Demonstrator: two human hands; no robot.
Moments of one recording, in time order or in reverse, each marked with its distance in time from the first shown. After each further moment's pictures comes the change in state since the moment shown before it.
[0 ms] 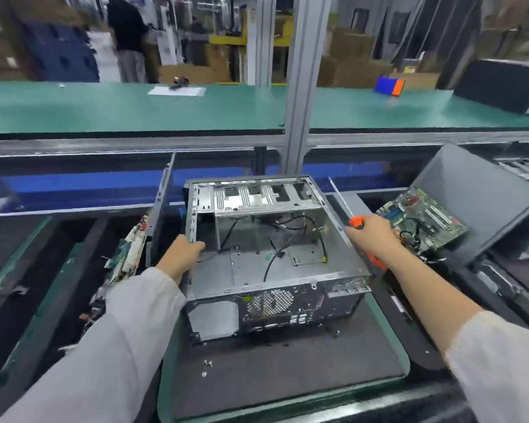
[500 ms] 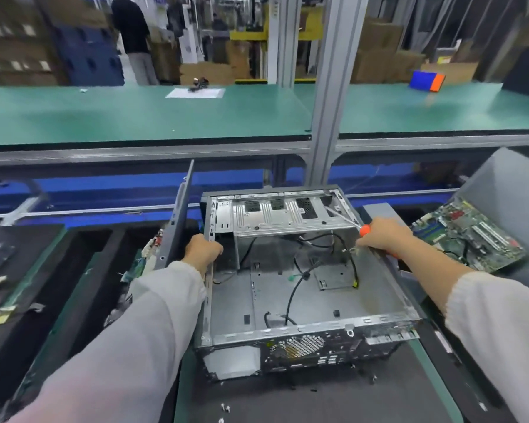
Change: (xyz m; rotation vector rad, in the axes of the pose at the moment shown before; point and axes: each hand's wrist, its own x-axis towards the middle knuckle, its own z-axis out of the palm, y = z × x) left_hand 0.079 0.023 0.004 0.093 0.068 -0.143; right_hand 0.112 -0.015 0.033 -0.352 -0.309 0.056
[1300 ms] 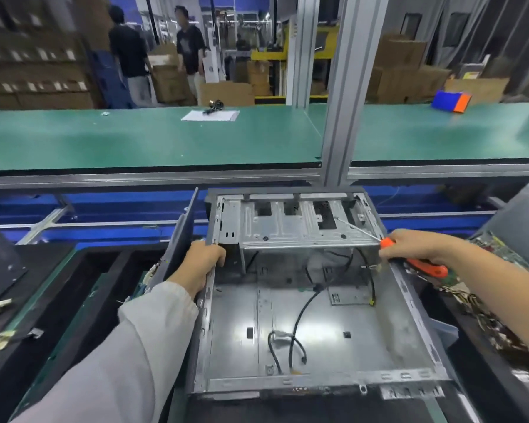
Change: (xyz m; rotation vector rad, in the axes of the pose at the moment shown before) left_hand 0.005 0.057 -0.002 -0.213 0.028 0.074; right_hand 0.047 0.027 -0.063 0.294 -0.260 -0.197
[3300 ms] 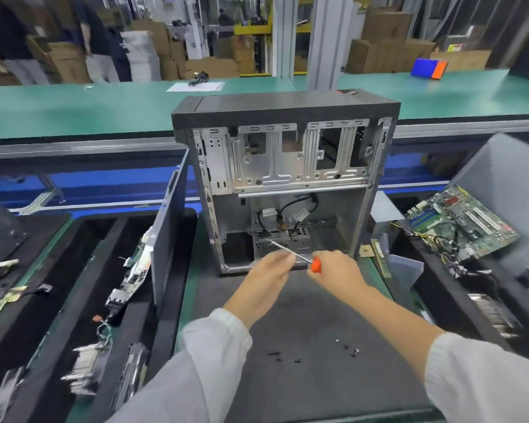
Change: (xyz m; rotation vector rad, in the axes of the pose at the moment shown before) left_hand -0.140 -0.092 0.088 -0.442 -0.623 -0.018; right_hand -0.082 -0.023 0.202 -0.333 0.427 -0.222
